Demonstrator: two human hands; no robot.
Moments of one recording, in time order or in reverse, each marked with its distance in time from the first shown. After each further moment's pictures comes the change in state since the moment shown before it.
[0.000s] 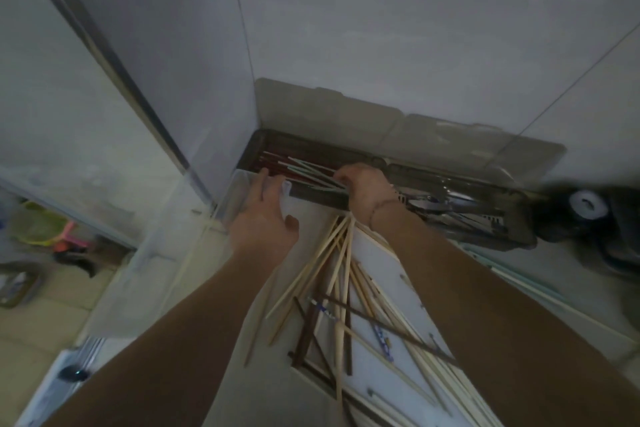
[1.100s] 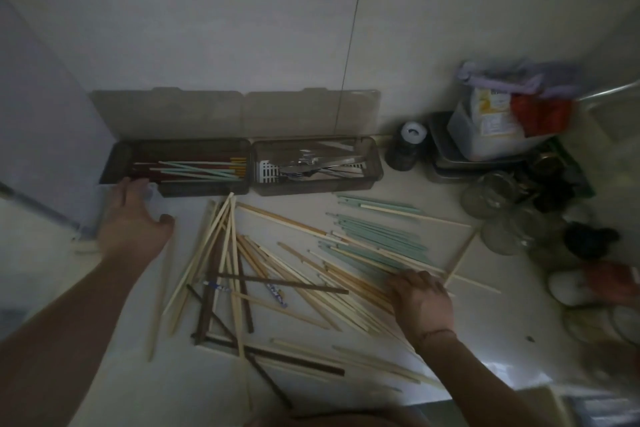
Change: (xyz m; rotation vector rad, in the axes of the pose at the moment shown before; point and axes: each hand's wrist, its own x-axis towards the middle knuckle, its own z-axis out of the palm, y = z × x) left_hand 0.001 0.001 0.008 0.023 0.014 0.027; right_hand -0.339 0.168 0.033 -0.342 0.312 0.432
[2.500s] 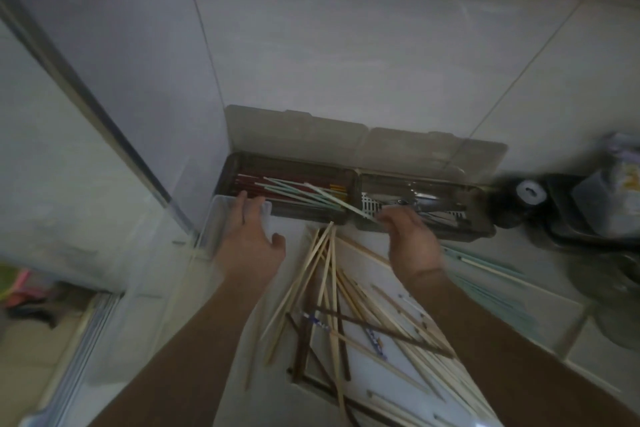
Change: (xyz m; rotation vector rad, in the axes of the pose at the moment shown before) left_hand 0.000 -0.004 -0.009 -0.150 -0.061 -0.091; right_hand 0.162 -0.205 -0.036 0.363 0.161 -0.192
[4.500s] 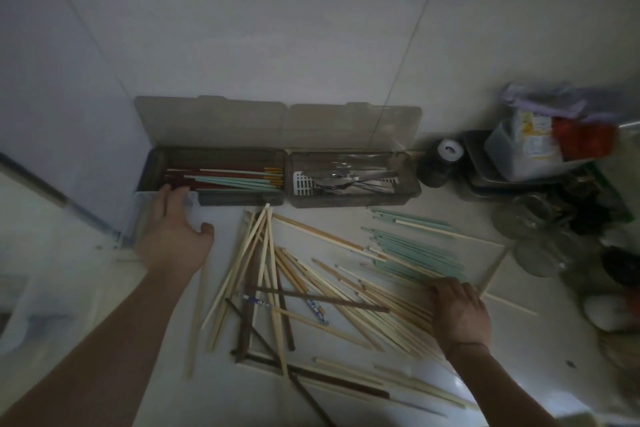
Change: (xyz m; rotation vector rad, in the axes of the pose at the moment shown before) left_hand 0.002 -0.004 0.008 0.087 0.085 0.079; right_hand -0.178 0.147 -0.050 -0.356 -0.084 0.386
